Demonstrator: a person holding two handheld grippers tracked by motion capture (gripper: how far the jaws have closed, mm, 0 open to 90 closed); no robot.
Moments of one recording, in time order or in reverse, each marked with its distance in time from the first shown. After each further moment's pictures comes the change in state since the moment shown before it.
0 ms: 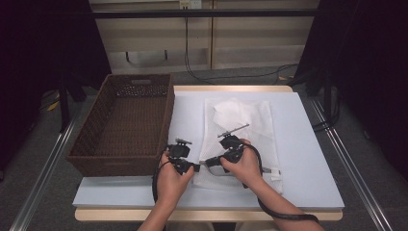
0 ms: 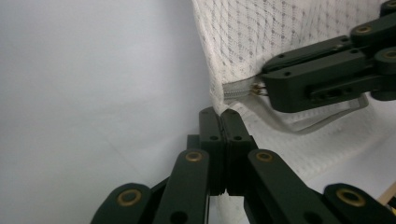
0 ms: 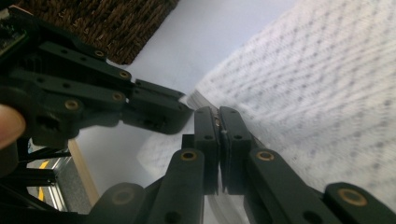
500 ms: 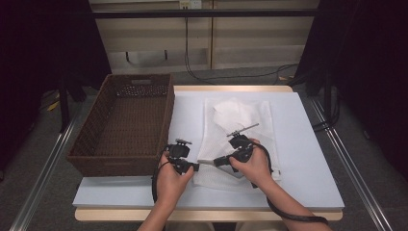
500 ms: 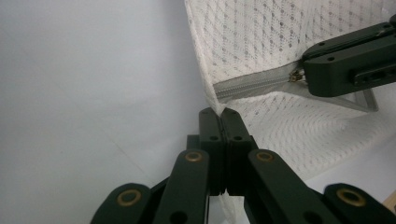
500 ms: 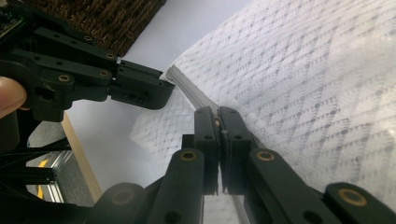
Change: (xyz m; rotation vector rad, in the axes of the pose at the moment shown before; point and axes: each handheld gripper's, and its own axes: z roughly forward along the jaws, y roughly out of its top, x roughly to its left) left arm -0.002 0.000 -0.001 0.003 0.009 0.021; right arm -0.011 -0.008 -0.021 0.002 -0.009 0.009
